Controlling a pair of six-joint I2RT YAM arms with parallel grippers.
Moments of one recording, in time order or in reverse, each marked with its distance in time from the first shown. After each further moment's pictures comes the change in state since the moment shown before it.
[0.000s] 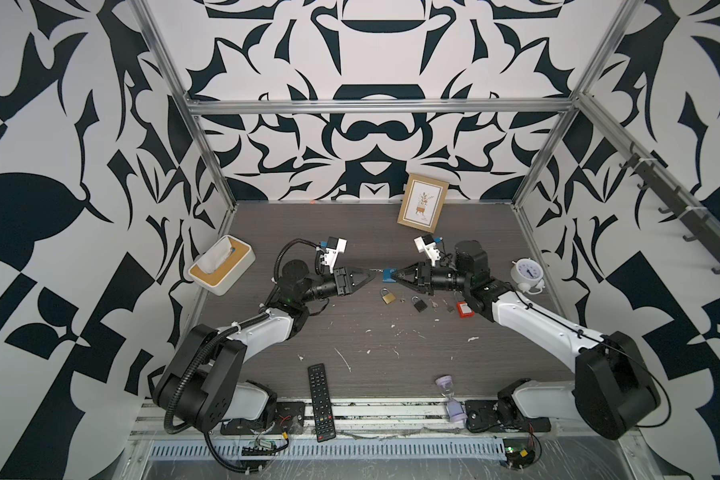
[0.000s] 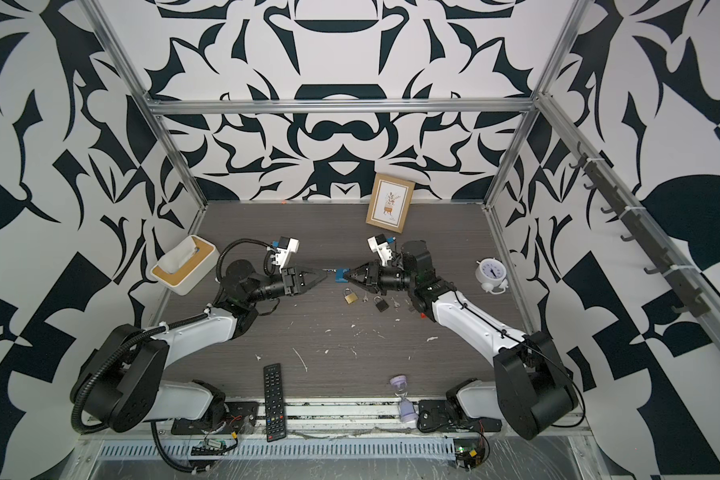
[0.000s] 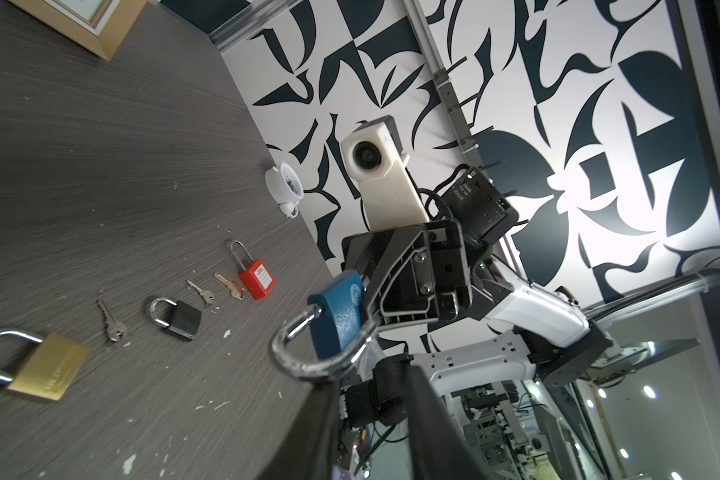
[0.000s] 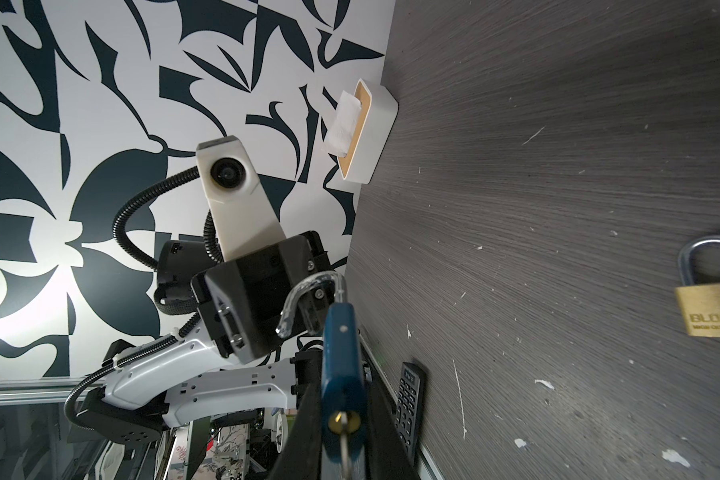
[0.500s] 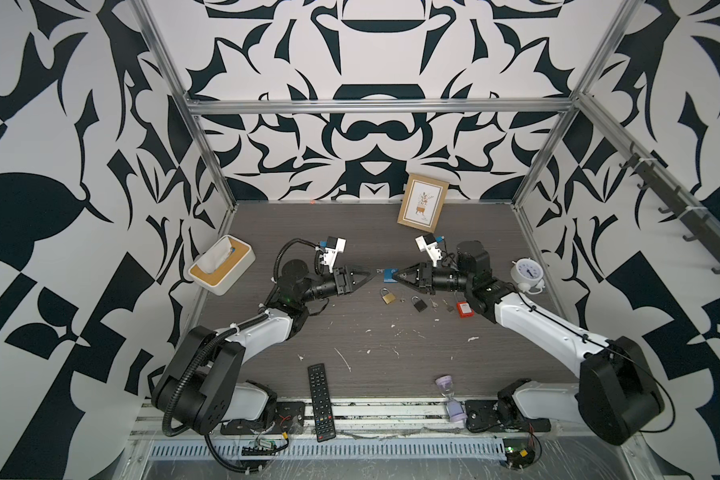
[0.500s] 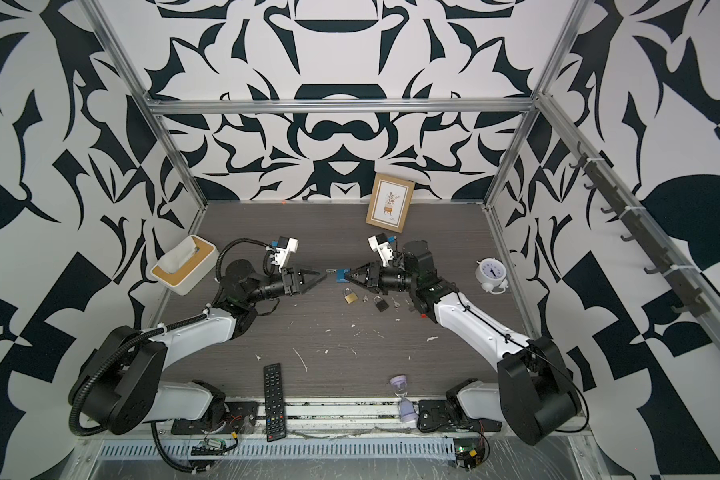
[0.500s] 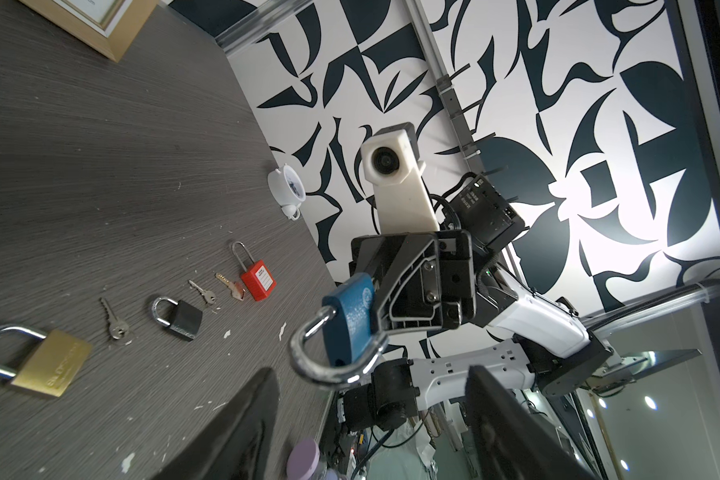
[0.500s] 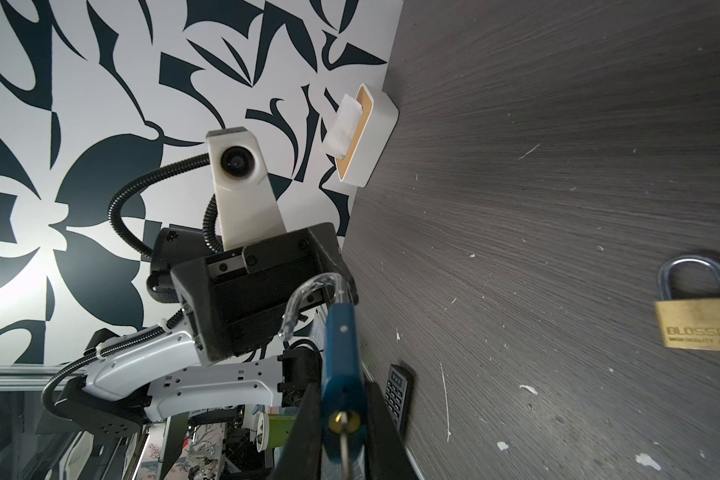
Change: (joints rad) left arm -0.002 -0.012 0.002 -0.029 -0.015 -0.002; right arm 0.001 -0.039 0.000 -0.030 0.013 -0.079
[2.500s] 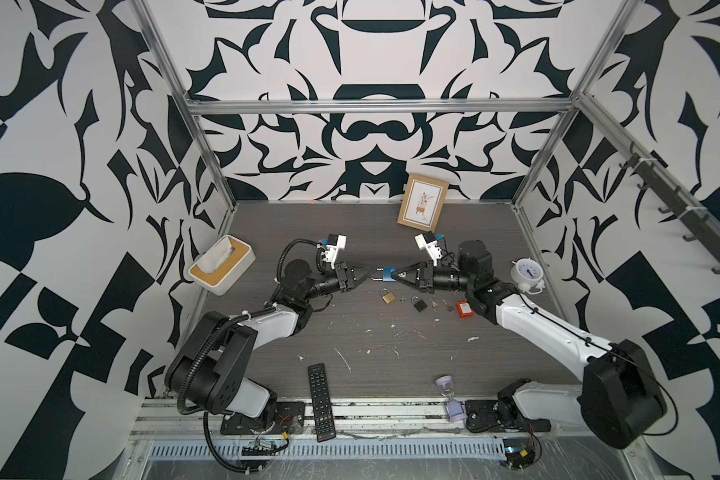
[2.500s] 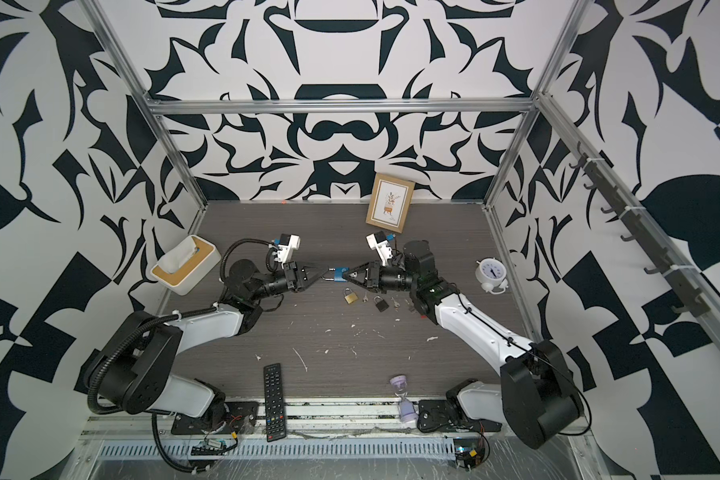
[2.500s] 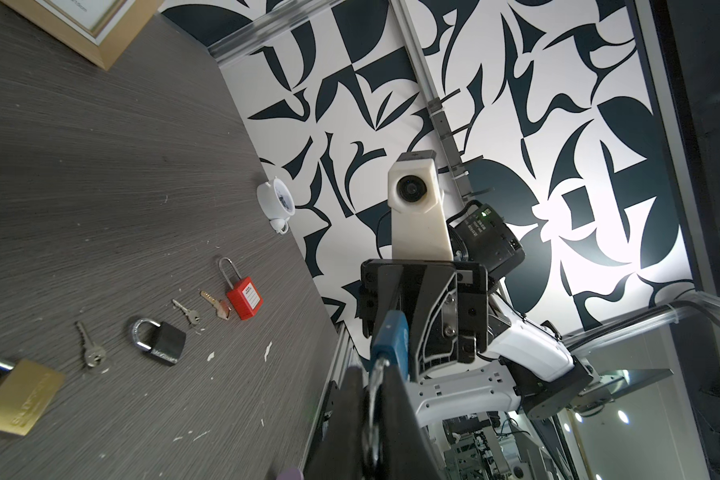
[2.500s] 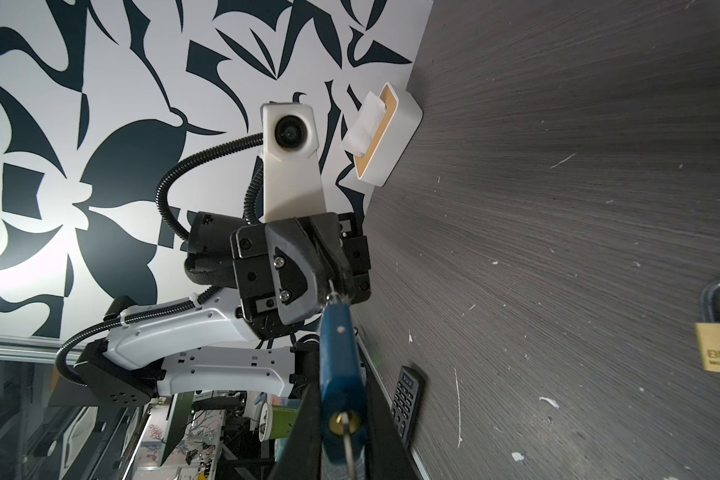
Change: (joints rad) left arm -0.004 0.103 0.015 0.165 -0.023 -0.106; right arm 0.011 0.001 -0.001 0.058 -0.030 0.029
